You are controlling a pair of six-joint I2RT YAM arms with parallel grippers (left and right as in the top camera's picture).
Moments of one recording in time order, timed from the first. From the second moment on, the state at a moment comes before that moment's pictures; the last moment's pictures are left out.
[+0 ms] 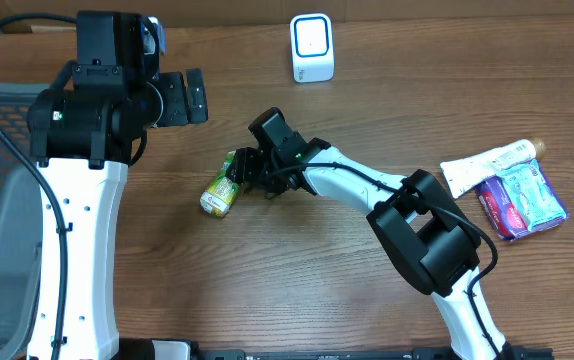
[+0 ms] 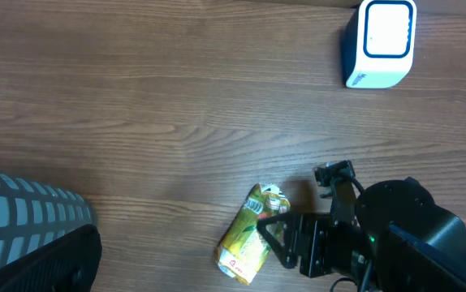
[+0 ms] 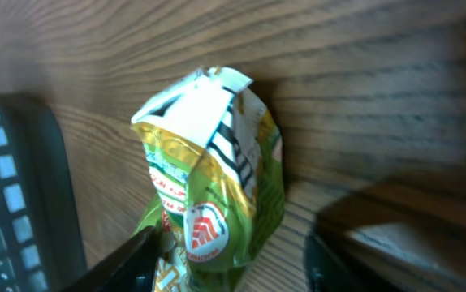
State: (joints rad) left arm -0.08 1.54 1.88 -1.24 -0.07 -0.15; right arm 0.73 2.26 1.58 -0.27 -0.40 0.90
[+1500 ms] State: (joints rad) left arm -0.08 1.54 1.88 -1.24 -0.07 -0.15; right arm 0.35 2.18 1.59 -1.22 -0.61 -0.06
